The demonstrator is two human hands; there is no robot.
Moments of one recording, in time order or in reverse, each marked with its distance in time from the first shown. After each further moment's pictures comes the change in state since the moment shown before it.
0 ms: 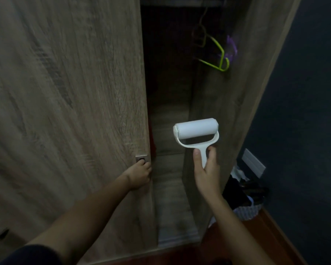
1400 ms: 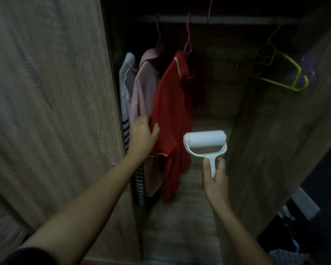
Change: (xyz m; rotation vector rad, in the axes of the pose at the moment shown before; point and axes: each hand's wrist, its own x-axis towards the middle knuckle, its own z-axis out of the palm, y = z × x) left_hand -0.081 -0.120 0.006 -0.970 0.882 -1.316; right_hand 0.010 -0.025 0.095 0.064 -0.173 0.013
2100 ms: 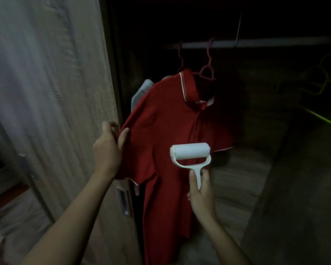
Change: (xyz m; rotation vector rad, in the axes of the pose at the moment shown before) left_hand 0.023 -0.005 -0.069 0.212 0.453 -0.184; right_hand 0.090 0.022 0.062 0.188 -0.315 -0.086
